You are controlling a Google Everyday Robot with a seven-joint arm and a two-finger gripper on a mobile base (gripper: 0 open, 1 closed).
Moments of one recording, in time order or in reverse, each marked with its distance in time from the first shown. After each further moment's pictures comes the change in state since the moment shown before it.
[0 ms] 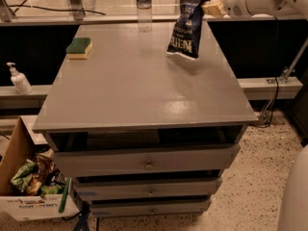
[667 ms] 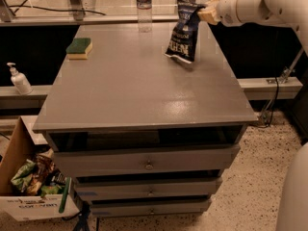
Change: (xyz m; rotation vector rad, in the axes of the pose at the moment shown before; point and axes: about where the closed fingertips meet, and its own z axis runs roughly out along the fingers) arm 0.017 0.004 0.026 0.039 0.016 -0.005
